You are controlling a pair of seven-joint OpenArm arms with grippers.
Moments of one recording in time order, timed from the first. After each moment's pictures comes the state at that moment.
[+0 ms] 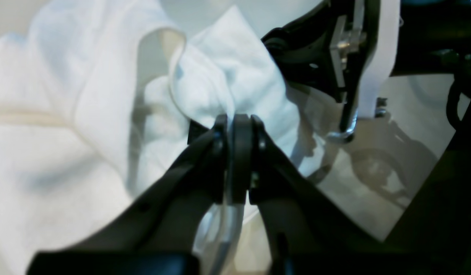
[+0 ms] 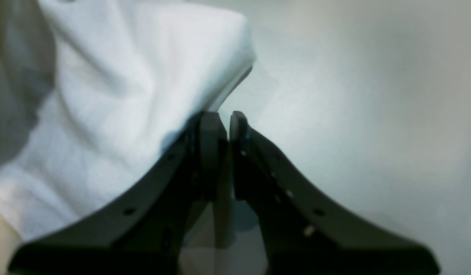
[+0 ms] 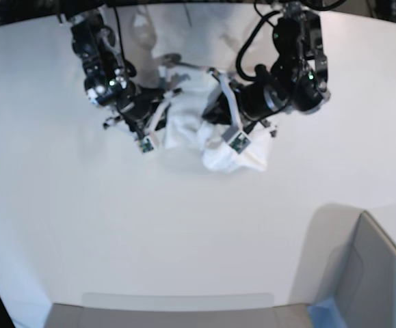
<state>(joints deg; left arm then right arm) 6.6 0.7 1.1 114.9 -32.5 -33.5 78.3 -4.5 11.1 -18.2 98.7 13.8 6.3 -53.2</state>
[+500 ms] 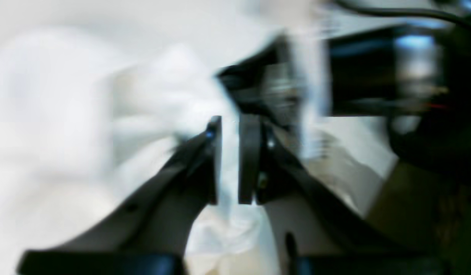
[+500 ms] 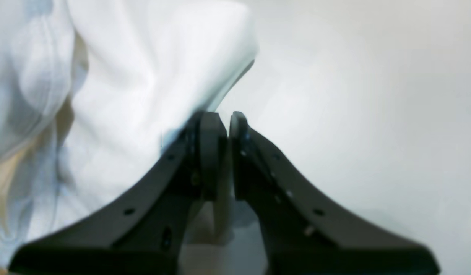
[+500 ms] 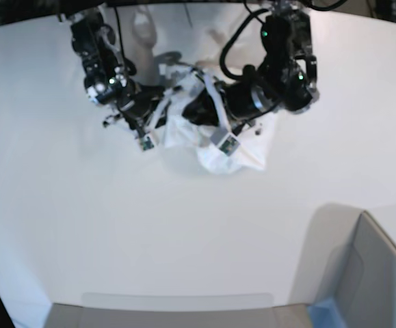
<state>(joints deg) 6.5 4.1 0.0 114.9 -35.3 -29.7 78.3 -5.0 11.5 -18.0 100.4 13.8 6.3 -54.8</state>
